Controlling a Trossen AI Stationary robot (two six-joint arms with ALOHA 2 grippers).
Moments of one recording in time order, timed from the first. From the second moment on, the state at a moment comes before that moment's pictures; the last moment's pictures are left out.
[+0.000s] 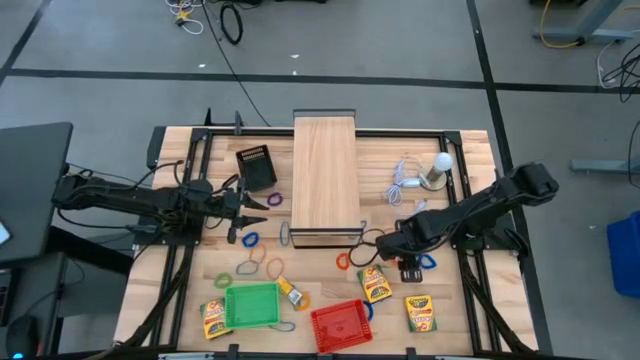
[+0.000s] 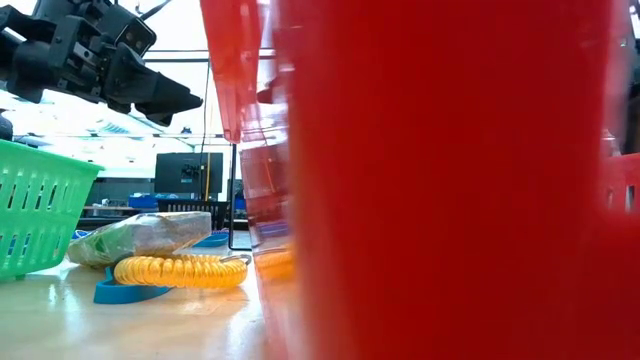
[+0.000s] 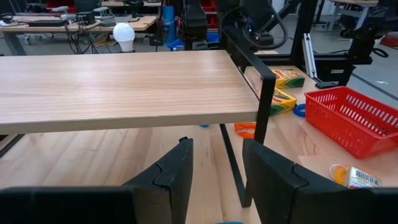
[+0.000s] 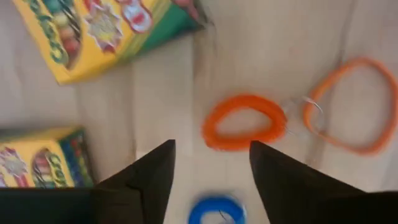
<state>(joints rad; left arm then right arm) 0.01 0.60 0.14 0.31 0.03 0.05 0.34 1.49 0.86 -0.83 -0.14 0.33</state>
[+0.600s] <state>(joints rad) 0.01 0.60 0.14 0.30 0.02 0.05 0.46 1.62 0.86 -0.70 -0.04 0.40</state>
